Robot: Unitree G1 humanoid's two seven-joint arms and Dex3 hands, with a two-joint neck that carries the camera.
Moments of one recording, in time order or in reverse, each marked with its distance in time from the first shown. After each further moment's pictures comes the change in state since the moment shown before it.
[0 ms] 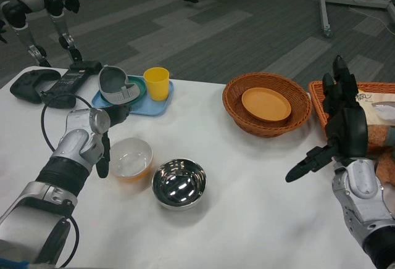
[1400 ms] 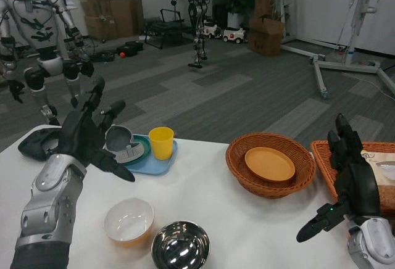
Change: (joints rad) left arm 0.091 -0.226 0.433 -0.394 -1.366 -0.204 0.382; right arm -0.027 -0.003 -0.007 0.042 0.018 -0.001 0.000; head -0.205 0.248
